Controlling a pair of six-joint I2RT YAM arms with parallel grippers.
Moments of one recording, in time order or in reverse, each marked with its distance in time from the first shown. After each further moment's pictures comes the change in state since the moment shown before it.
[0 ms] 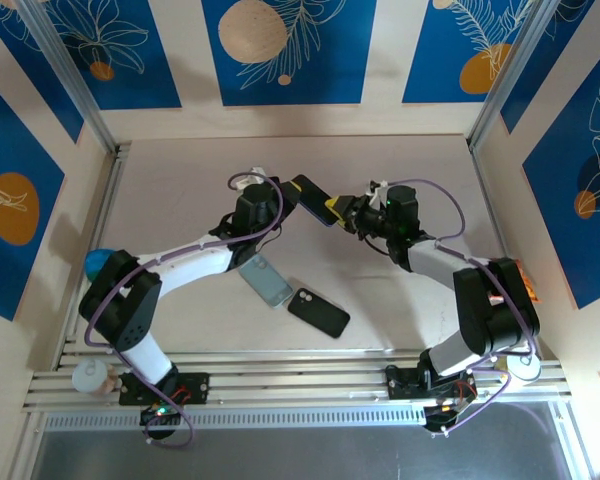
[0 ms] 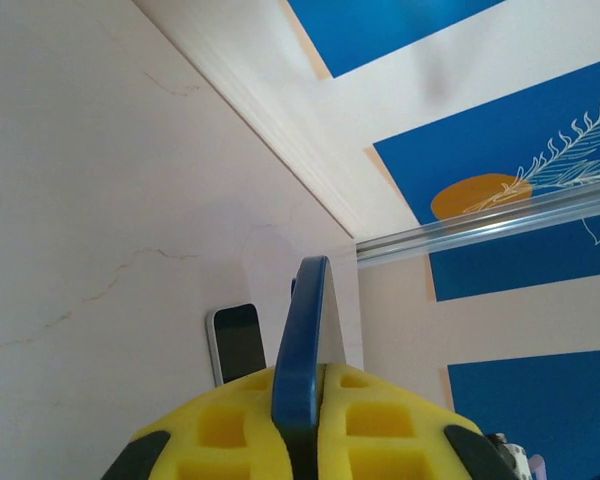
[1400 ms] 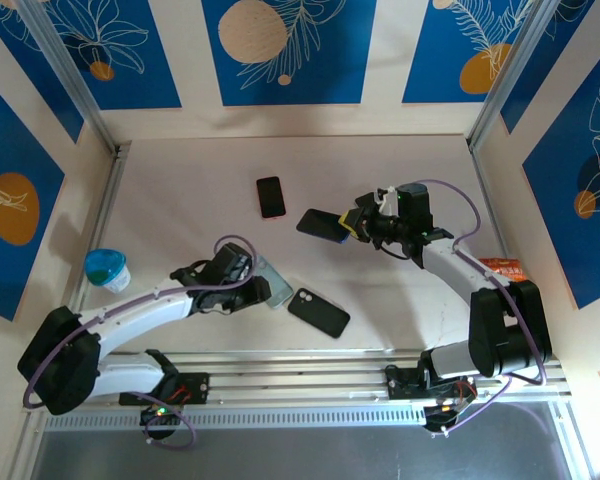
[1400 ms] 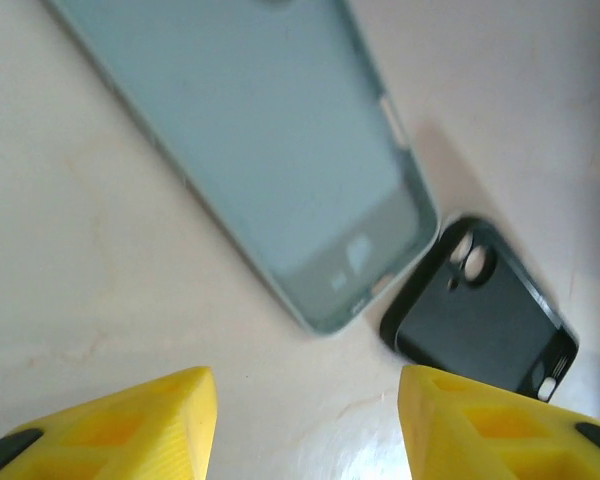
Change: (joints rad) left arm -0.052 -0.417 -0.376 -0.837 0.290 0.235; right arm -0.072 -0.120 0.057 -0.480 -0.080 -0.233
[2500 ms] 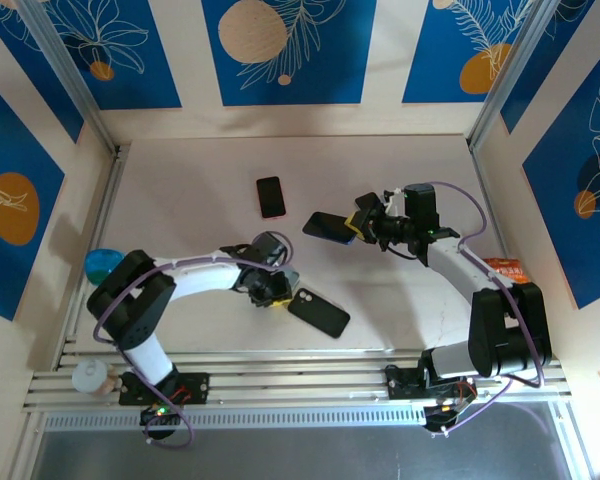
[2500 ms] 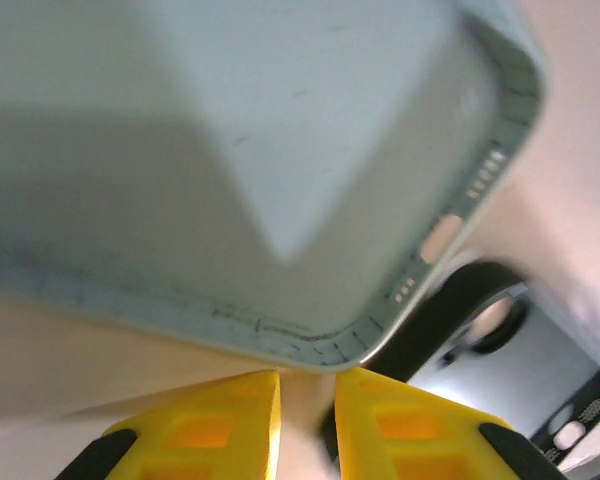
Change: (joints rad) left arm -0.030 0.465 0.259 0.061 0.135 0.014; right arm -0.052 -0.009 0.008 -0.073 -0.041 -0.018
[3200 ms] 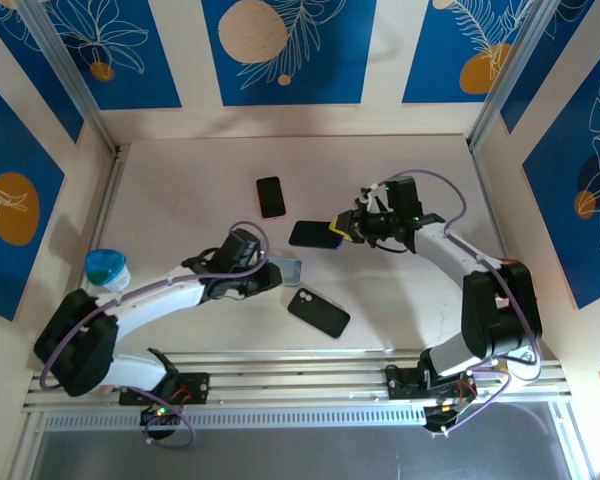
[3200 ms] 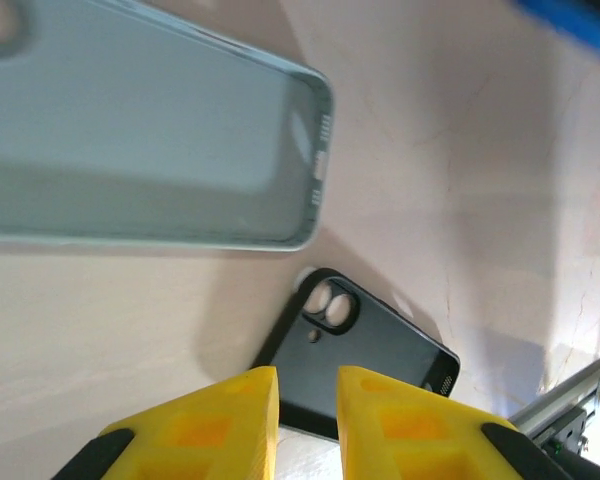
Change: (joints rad) left arm 0.072 -0.372 -0.187 0.112 -0.064 0.003; right arm 0.109 0.134 0.143 -0.151 -0.052 -0.225
